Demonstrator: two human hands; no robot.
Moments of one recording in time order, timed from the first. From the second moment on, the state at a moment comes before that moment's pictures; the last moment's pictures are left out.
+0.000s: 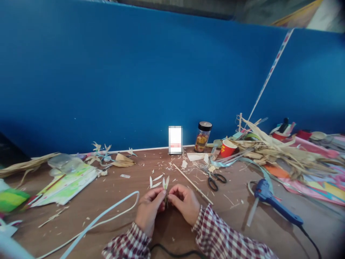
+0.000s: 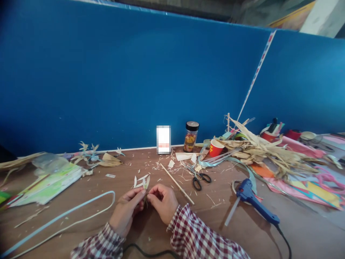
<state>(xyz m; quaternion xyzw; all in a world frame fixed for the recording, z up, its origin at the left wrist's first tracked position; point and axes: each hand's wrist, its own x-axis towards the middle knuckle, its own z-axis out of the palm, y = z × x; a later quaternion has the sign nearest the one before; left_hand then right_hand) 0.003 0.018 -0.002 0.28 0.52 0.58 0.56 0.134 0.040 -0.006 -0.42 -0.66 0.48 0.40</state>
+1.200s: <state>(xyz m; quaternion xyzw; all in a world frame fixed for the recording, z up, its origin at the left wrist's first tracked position) 0.001 0.018 -0.004 0.29 0.54 0.58 0.54 0.131 0.037 0.001 -0.41 -0.63 0.52 0.40</state>
